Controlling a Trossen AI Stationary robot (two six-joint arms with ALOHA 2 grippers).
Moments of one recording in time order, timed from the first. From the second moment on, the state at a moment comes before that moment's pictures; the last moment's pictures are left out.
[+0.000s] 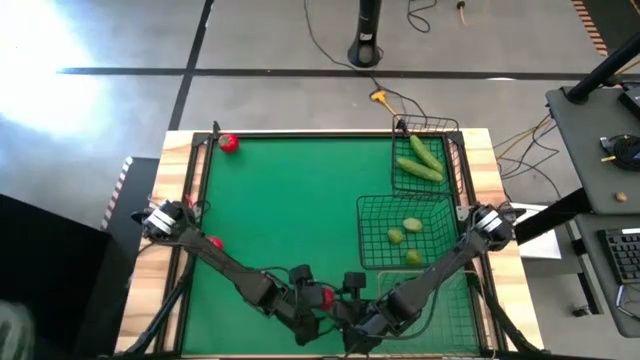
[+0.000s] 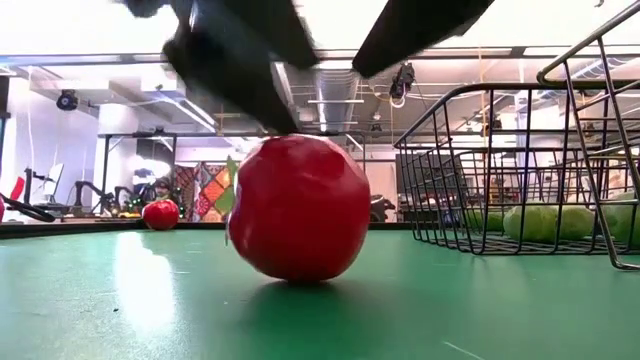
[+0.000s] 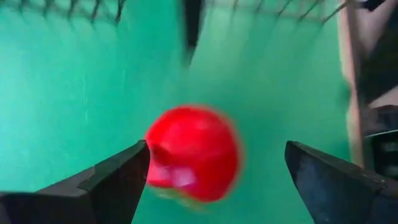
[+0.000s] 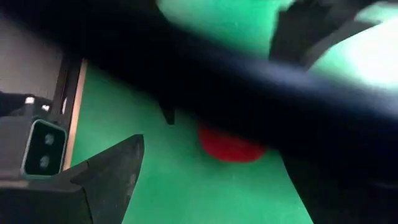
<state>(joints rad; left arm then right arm) -0.60 1.96 1.39 -0.38 -0.38 -0.66 0.65 2.03 1.59 -0.57 0.47 0.50</state>
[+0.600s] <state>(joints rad) -0.75 1.96 1.86 -1.55 -0.81 -0.94 0.53 2.10 1.61 -0.52 0.42 0.51</state>
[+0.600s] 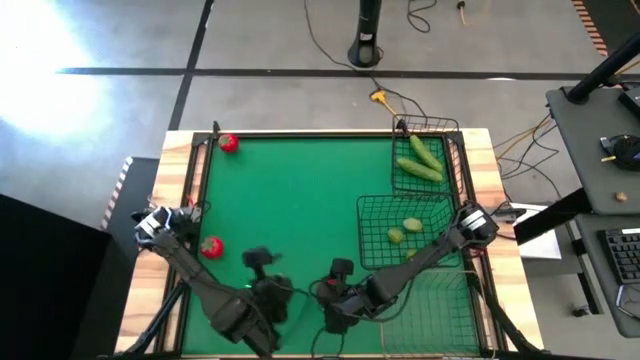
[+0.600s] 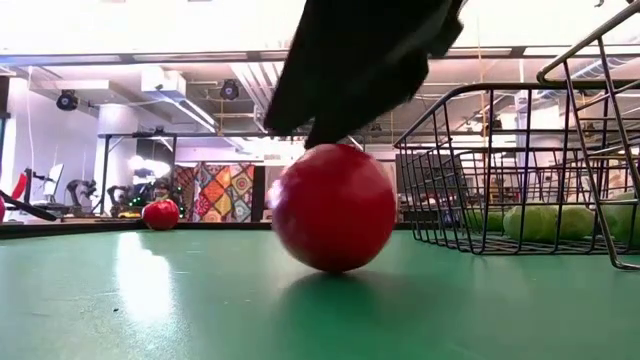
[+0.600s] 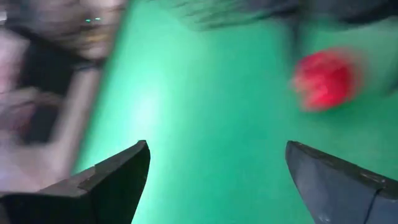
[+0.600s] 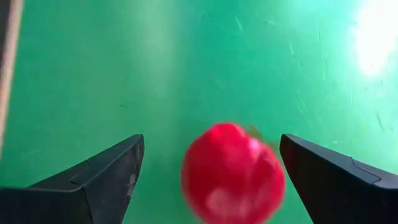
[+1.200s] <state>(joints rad) -0.78 1.88 1.44 -1.44 -0.86 -1.24 0.51 2.15 1.61 -0.61 0.35 0.56</state>
